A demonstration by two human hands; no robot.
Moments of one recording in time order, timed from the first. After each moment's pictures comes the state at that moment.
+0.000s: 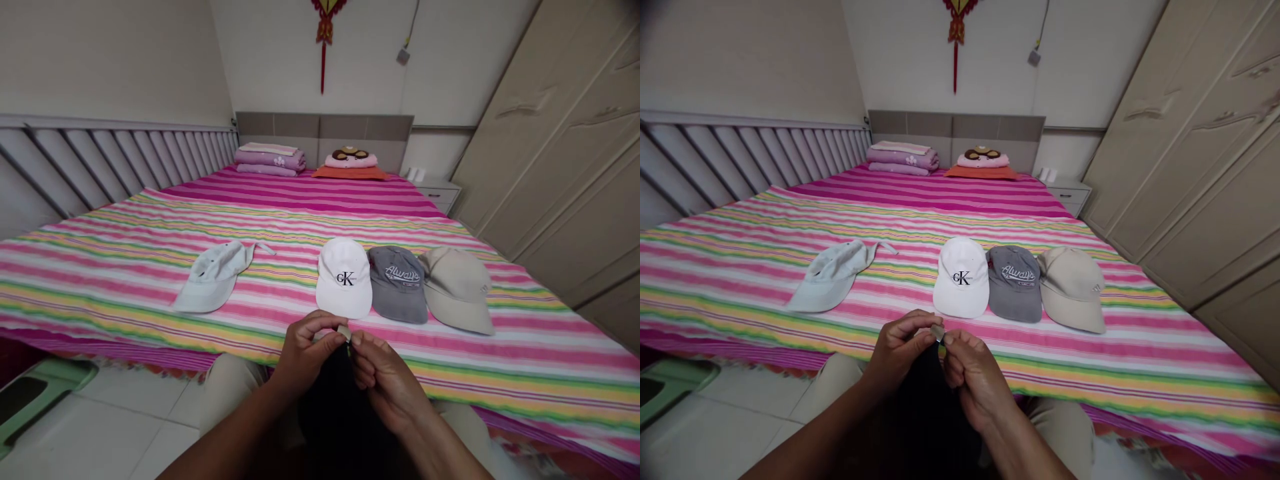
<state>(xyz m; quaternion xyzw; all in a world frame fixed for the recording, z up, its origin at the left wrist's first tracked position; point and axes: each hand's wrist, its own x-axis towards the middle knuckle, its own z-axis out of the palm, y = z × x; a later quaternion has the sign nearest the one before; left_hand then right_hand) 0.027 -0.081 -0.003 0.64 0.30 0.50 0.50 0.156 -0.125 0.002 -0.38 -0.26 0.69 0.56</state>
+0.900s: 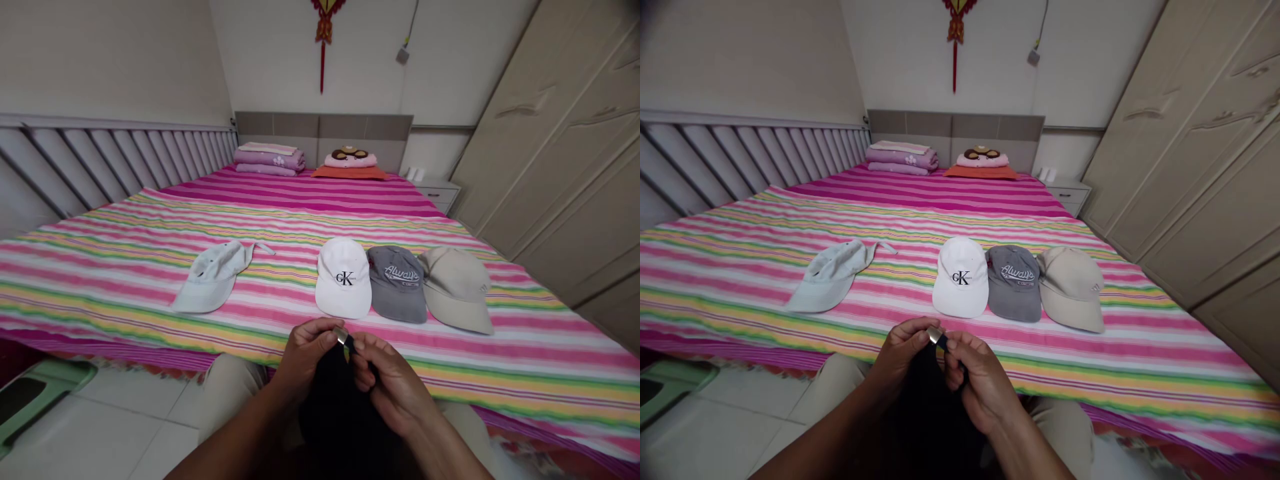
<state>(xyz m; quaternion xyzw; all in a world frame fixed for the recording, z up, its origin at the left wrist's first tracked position) 0.035 -0.083 -0.025 0.37 0.28 0.47 0.75 0.160 -0.127 0.003 -0.38 -0.24 0.70 0.56</state>
